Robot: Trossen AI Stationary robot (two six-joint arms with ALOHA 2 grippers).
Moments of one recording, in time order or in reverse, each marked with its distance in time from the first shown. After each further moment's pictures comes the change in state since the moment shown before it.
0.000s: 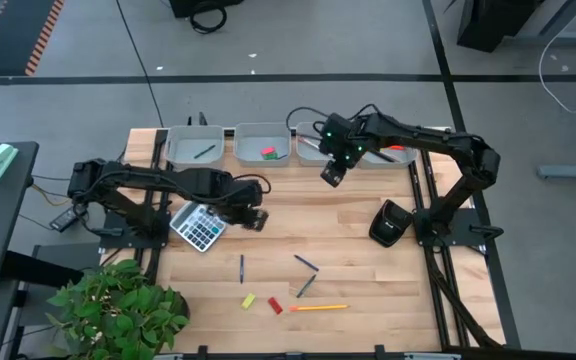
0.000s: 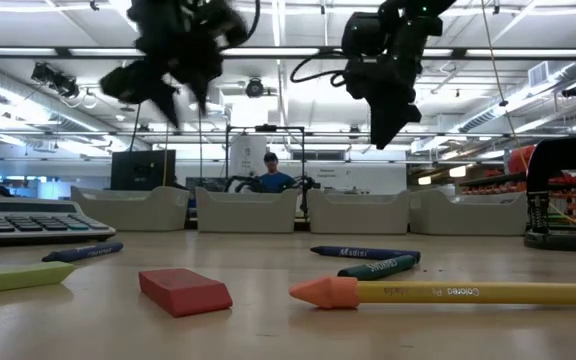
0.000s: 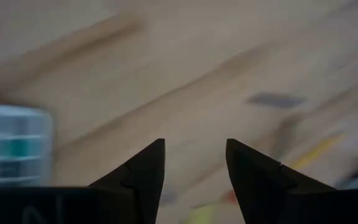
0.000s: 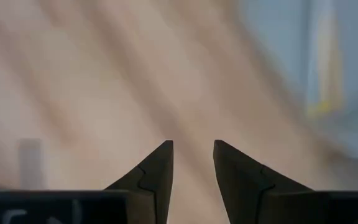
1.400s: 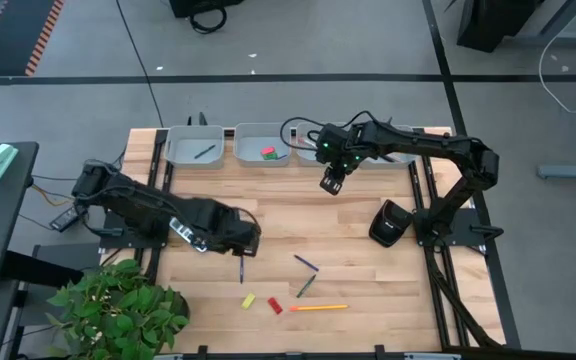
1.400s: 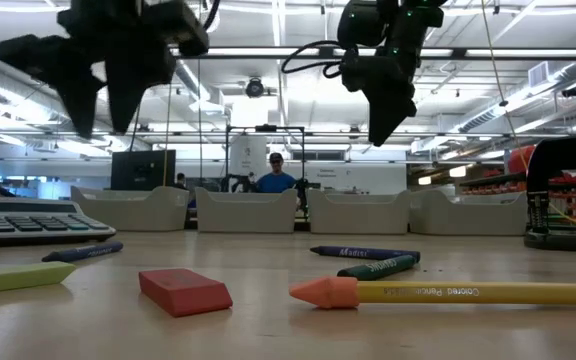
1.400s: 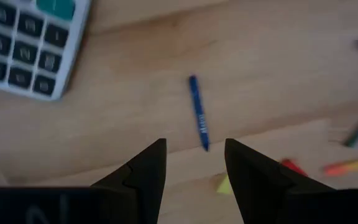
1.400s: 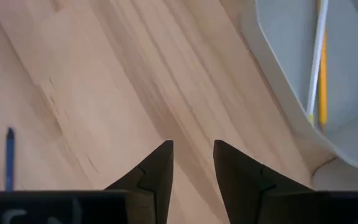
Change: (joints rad) left arm -0.255 0.073 -0.004 -0.160 -0.011 -0.429; right arm 0.086 0.000 0.000 0.003 0.072 -0.024
